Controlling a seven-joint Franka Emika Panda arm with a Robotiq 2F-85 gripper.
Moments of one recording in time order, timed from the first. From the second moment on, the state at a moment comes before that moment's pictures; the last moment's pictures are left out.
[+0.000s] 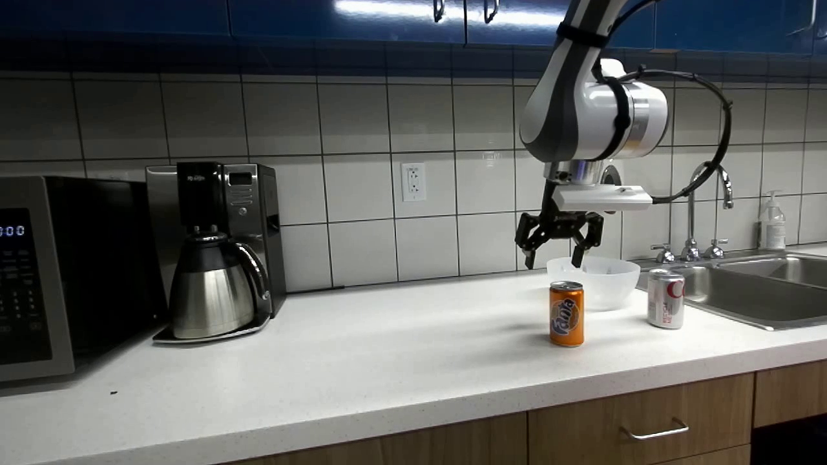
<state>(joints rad) -0.04 0.20 0.02 -2.38 0.05 2.89 -0.05</state>
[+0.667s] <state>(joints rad) -0.03 -0.05 0.04 -2.47 0.10 2.64 -0.07</state>
